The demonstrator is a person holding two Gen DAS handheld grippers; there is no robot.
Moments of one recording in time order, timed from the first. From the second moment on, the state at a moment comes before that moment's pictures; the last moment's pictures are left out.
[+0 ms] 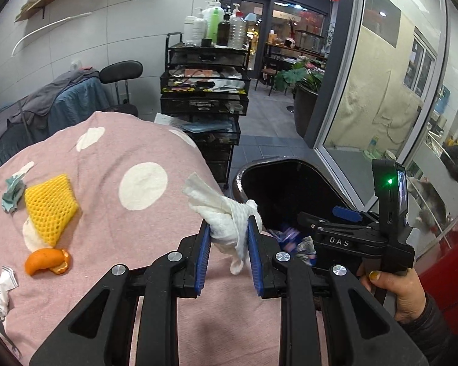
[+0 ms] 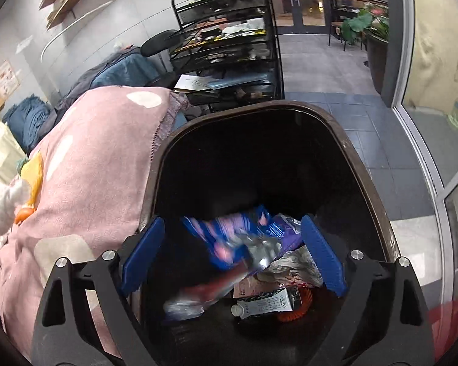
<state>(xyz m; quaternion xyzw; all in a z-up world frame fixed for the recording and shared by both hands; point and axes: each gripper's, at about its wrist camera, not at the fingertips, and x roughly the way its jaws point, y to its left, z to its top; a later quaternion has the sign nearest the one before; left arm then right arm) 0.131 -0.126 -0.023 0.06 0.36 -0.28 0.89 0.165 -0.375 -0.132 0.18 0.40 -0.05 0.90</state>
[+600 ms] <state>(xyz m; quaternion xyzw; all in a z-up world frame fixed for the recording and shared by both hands) 0.140 -0.216 -0.040 0.12 0.40 -0.35 0.84 0.114 -0.418 -0.092 0.21 0.32 -0.15 0.91</state>
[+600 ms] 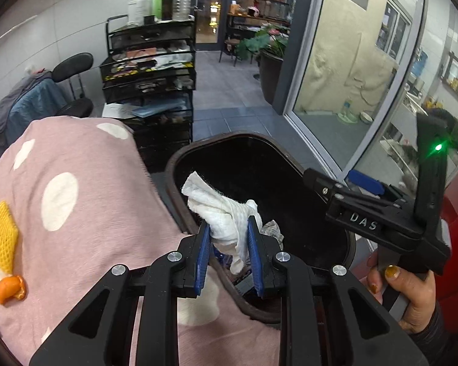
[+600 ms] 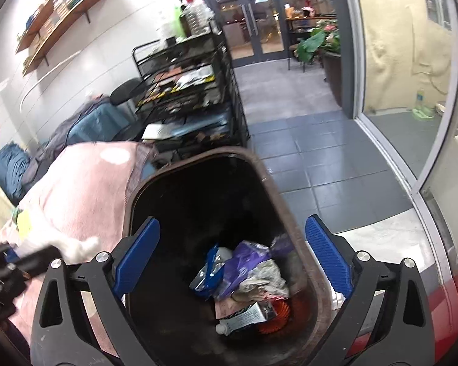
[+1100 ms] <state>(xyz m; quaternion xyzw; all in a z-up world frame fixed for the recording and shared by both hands) 0.138 -0.255 -0.064 0.18 0.42 -0.35 0.82 0.097 -0.449 -0.088 0.22 0.31 -0.19 0.90</state>
